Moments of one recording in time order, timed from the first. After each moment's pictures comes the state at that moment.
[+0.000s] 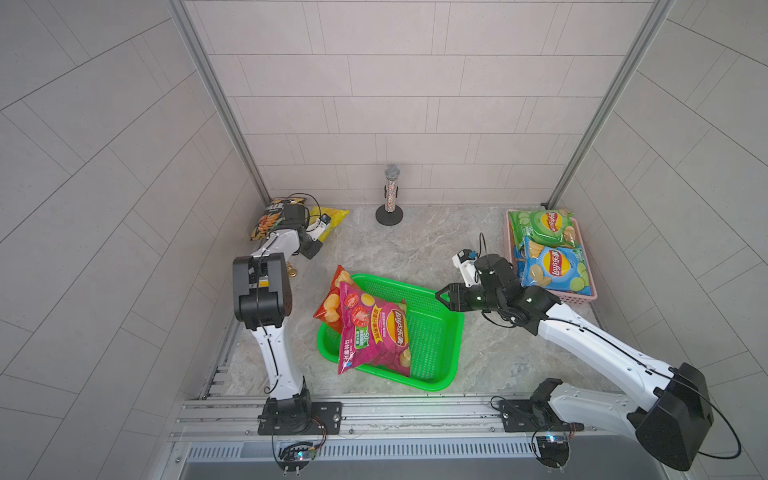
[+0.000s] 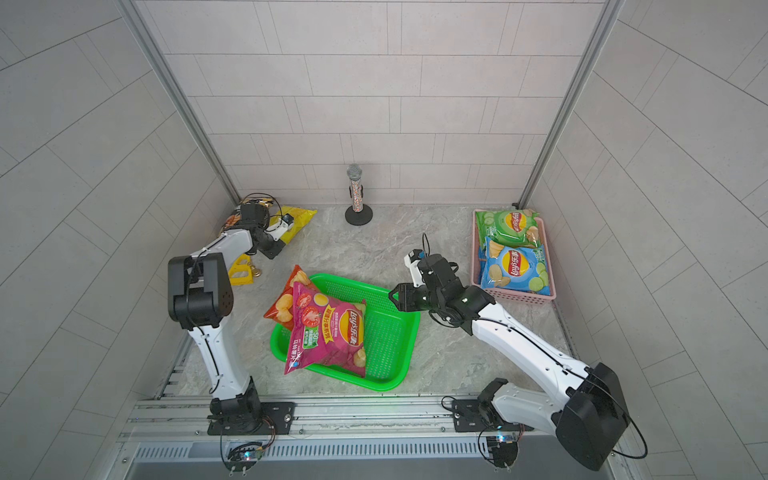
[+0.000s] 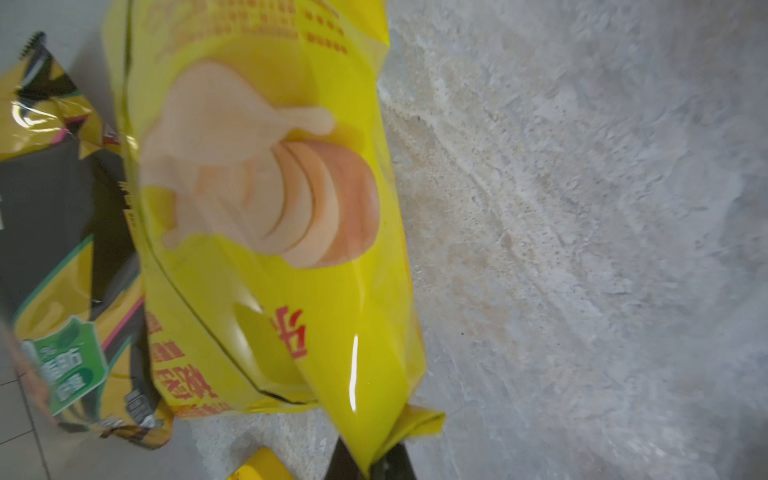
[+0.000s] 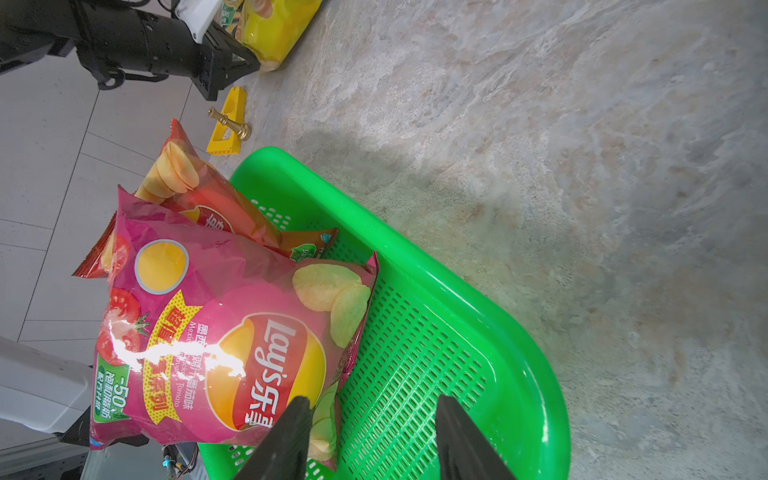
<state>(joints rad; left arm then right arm) 0.13 2.04 1.55 -0.50 0.06 0.76 0.59 1.14 0.89 -0.47 -0.24 0.56</state>
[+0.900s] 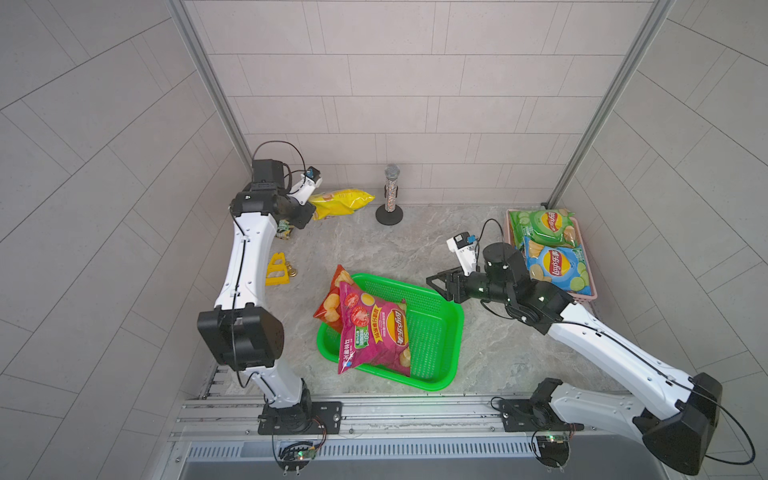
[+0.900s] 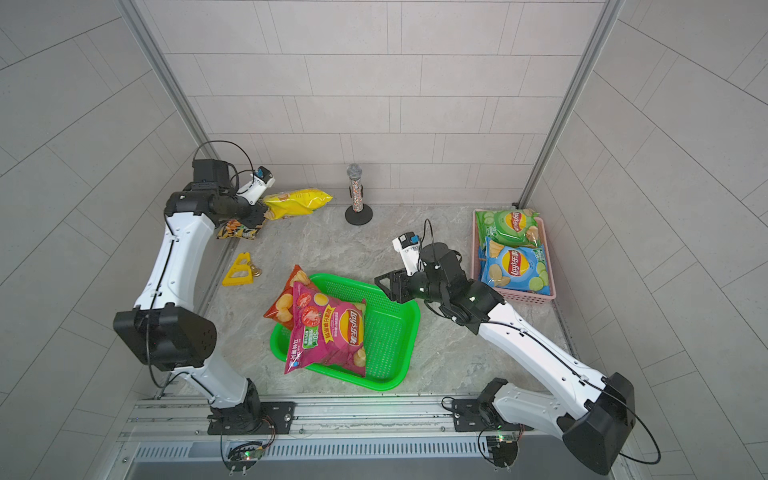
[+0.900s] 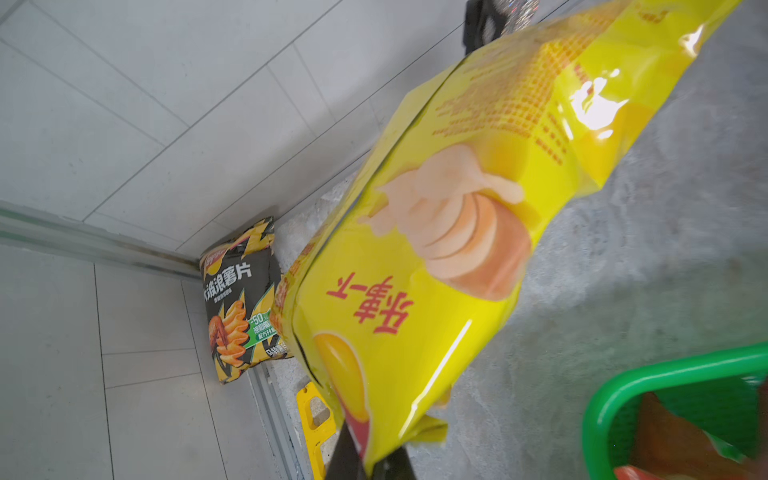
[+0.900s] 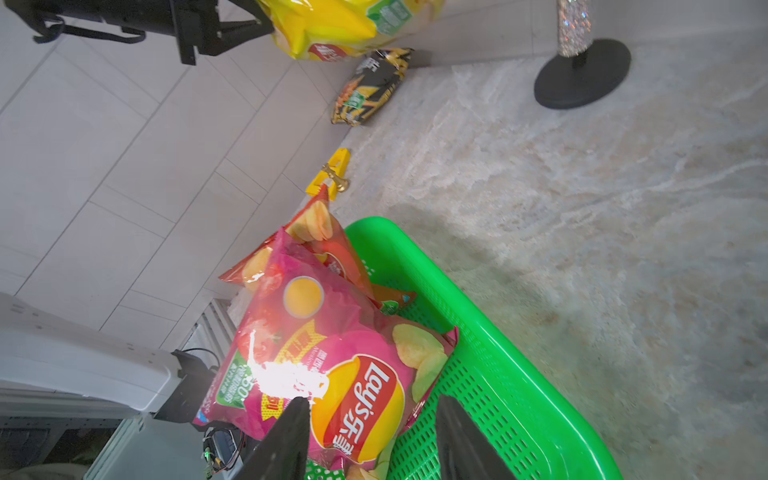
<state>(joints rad) 0.08 1.69 1.92 -1.03 0.25 0.63 0.67 1.08 1.03 -0.38 -0.28 0.44</state>
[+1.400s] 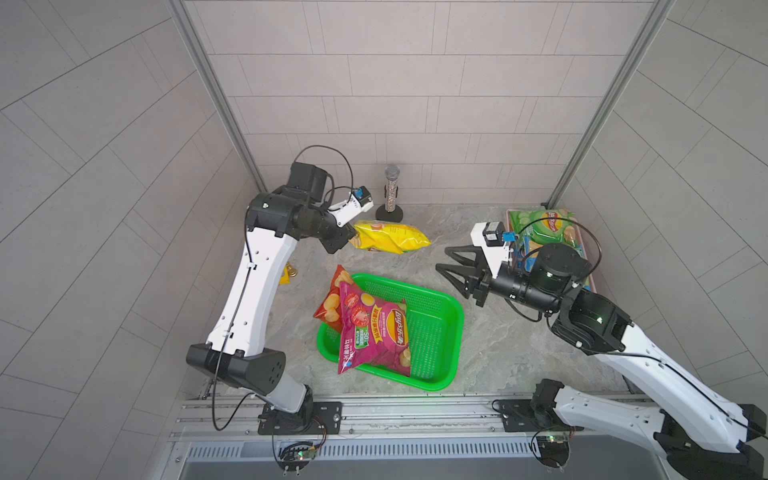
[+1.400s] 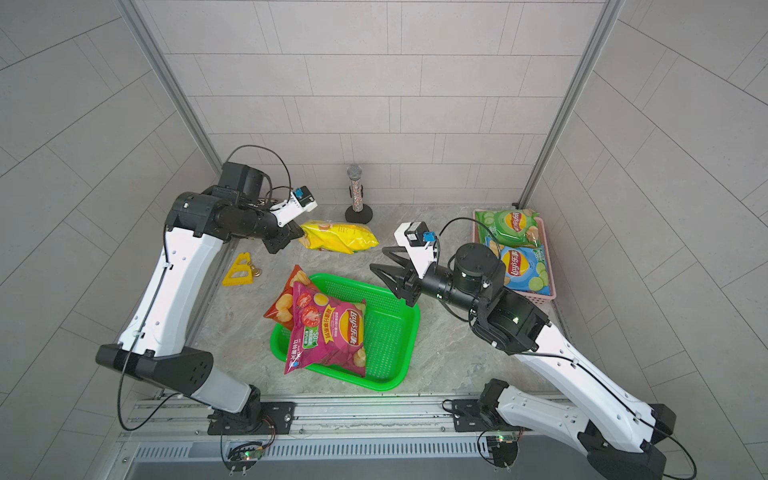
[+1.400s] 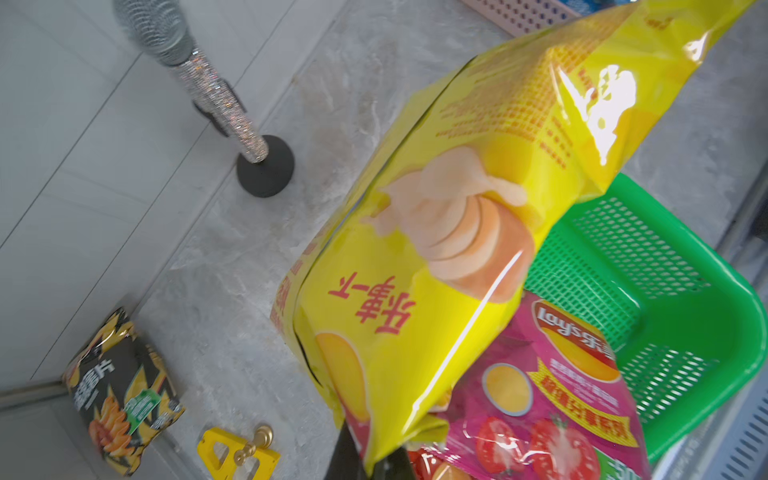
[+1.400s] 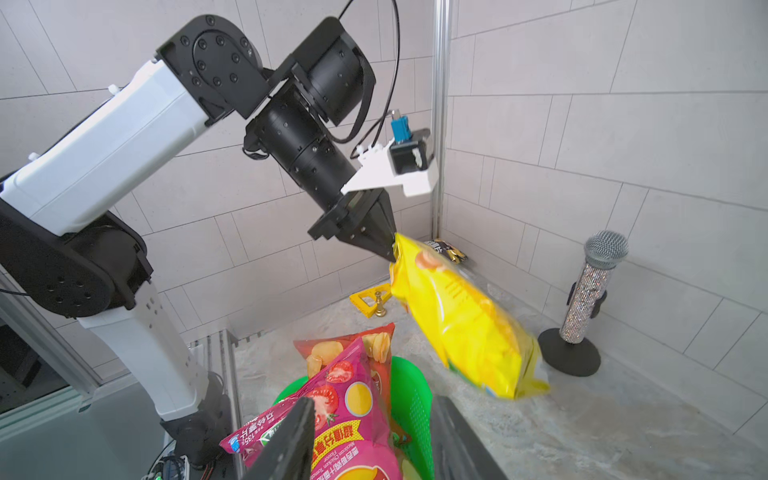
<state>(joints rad) -0.28 1.55 2.01 -1.41 0.32 0.65 0.79 0.96 1.24 -0.34 -0.23 0.06</state>
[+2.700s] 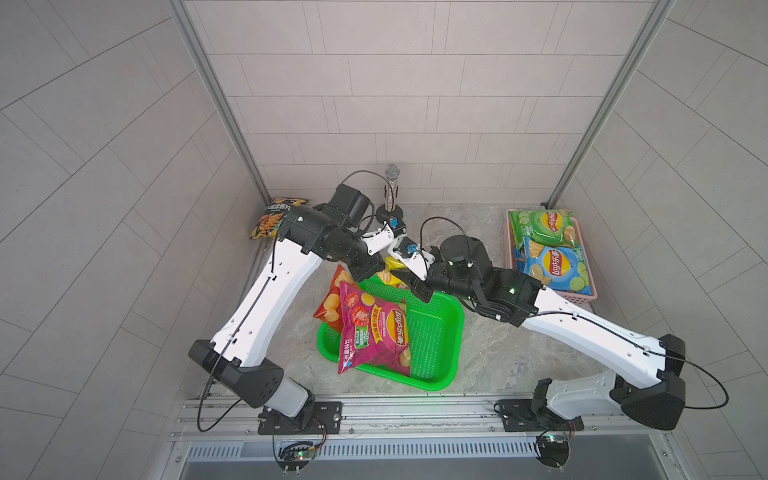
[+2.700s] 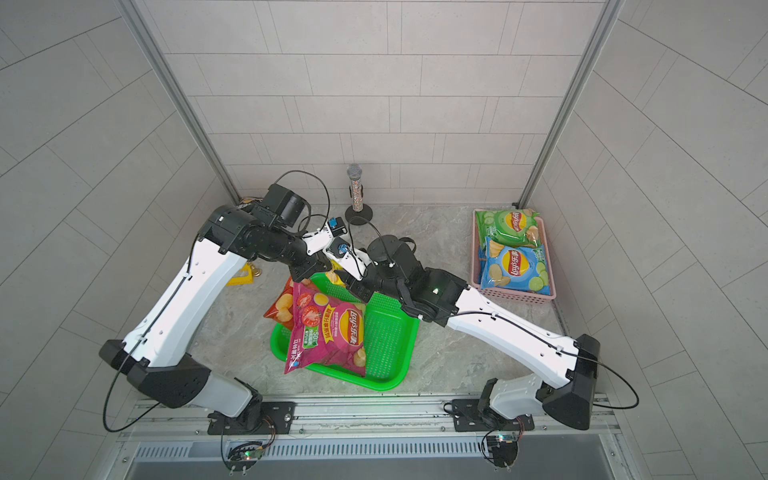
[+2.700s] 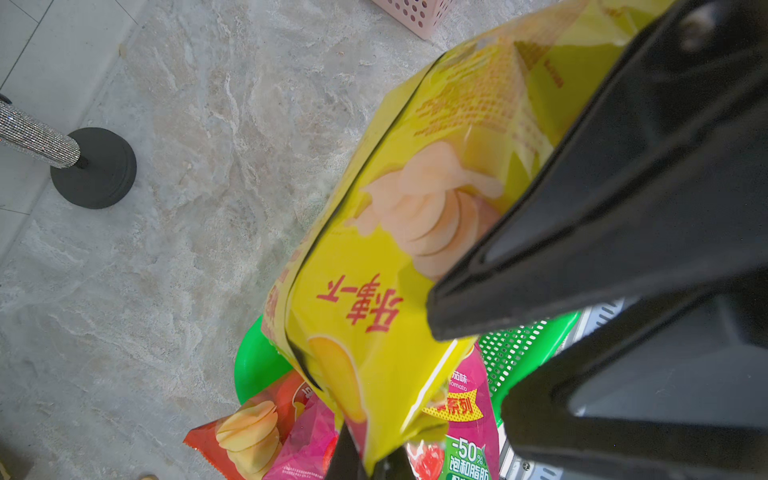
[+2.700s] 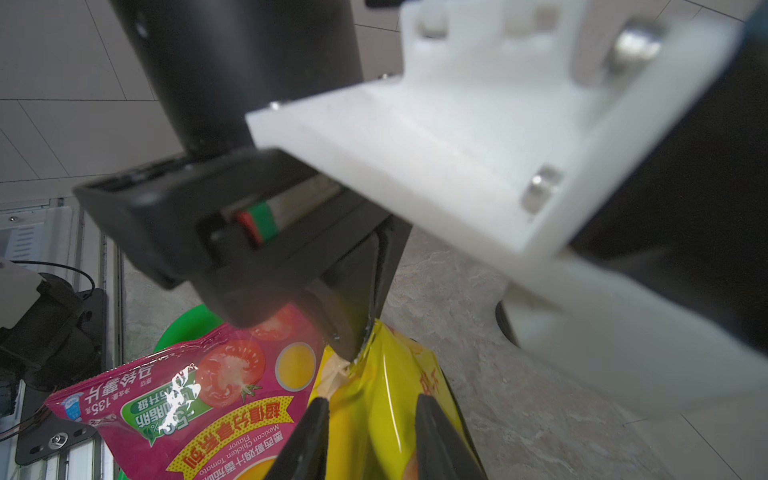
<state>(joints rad) -0.52 1.52 1.90 -1.47 0.35 0.51 0.95 1.34 1.39 -0.42 0.04 -0.23</state>
